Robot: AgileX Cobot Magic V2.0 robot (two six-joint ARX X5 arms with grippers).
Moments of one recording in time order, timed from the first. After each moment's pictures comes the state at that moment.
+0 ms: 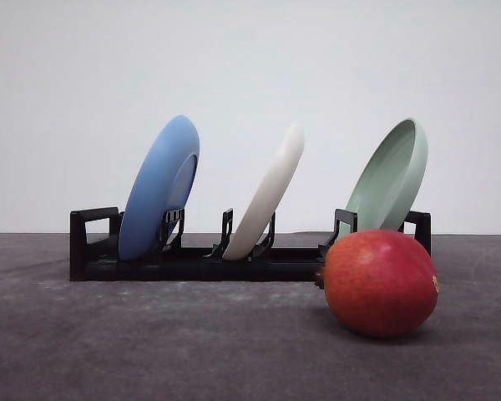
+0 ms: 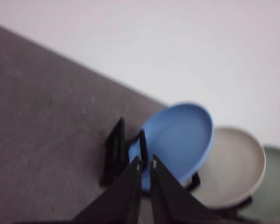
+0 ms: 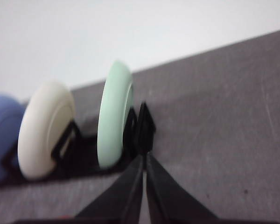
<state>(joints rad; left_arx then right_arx) 0.00 0.18 0.44 -0.37 0.21 -0.49 0.02 0.15 0.43 -0.48 -0.18 0.33</state>
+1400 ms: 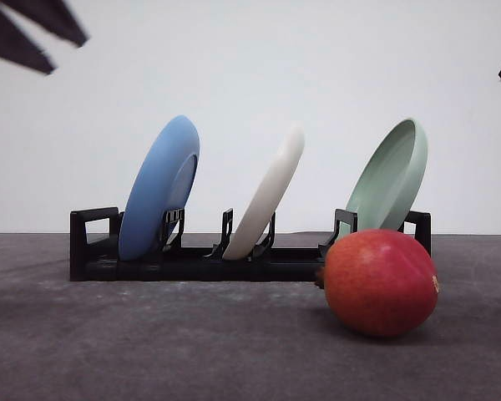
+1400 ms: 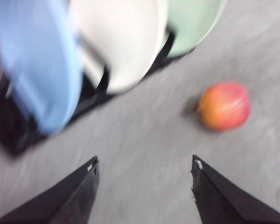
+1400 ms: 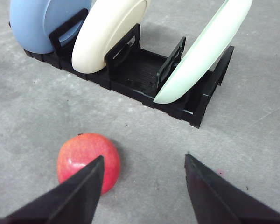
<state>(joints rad) -0.50 0.84 0.81 -0.52 0.28 0.10 0.29 0.55 0.61 -0.57 -0.24 -0.03</state>
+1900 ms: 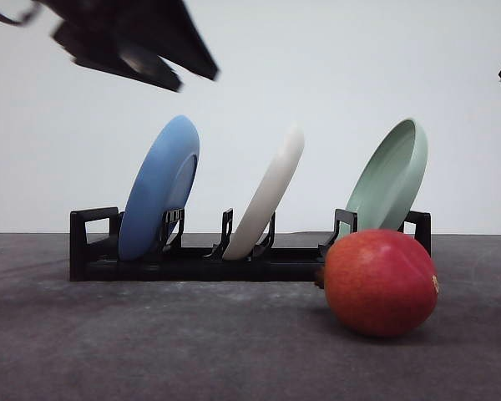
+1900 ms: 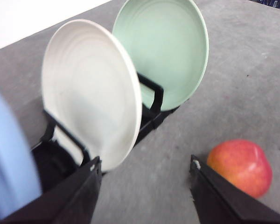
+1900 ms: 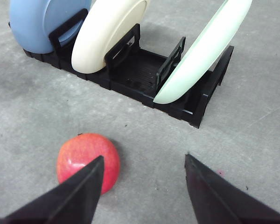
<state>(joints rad) -0.70 1.17 0.82 -0.07 0.09 0.11 0.29 0.55 0.61 -0.57 -0.24 -0.03</state>
